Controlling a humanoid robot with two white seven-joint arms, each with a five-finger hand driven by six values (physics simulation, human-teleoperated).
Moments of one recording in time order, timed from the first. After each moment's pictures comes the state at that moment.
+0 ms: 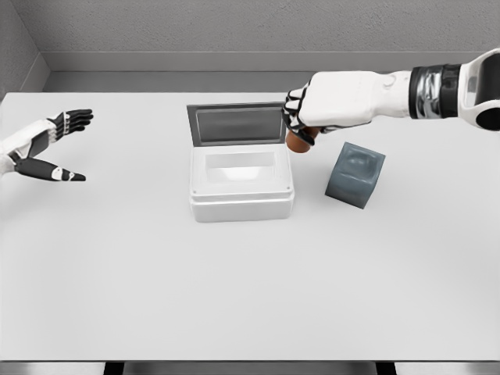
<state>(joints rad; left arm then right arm) -0.65 0.80 -0.76 -0.81 0.67 -0.61 -0.61 -1.07 -0.73 0.90 -1.57 0.39 -0.61 0.61</state>
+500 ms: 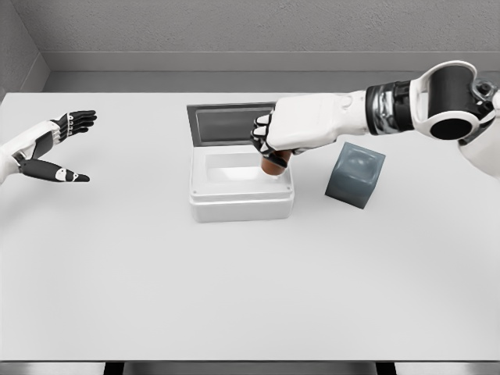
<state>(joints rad) -0.65 0.78 -0.76 -0.80 0.68 -0.61 -0.61 -1.09 -0.65 1.00 -1.54 0.39 -0.61 0.61</state>
